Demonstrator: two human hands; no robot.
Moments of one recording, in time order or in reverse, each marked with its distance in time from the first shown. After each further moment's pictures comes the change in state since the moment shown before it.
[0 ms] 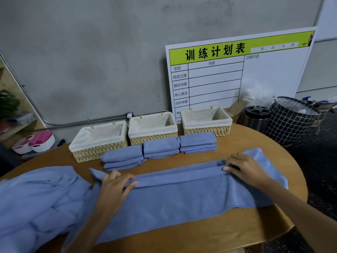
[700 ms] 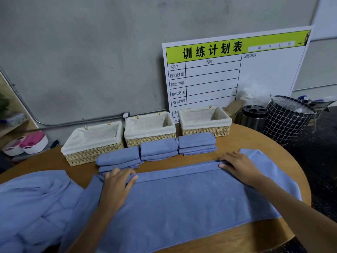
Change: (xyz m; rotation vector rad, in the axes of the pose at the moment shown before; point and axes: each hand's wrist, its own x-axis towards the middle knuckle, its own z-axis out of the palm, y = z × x) left_hand 0.018 -0.011 0.034 0.035 -0.109 -0.130; right_hand 0.016 0.007 0.018 -0.053 -0.067 0.107
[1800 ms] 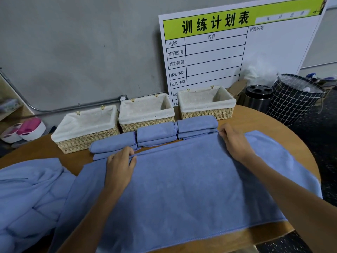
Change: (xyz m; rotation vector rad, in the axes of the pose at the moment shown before) left_hand 0.023 0.020 0.013 -0.082 -0.079 -0.186; right_hand 0.035 -0.010 0.015 0.118 0.061 0.316
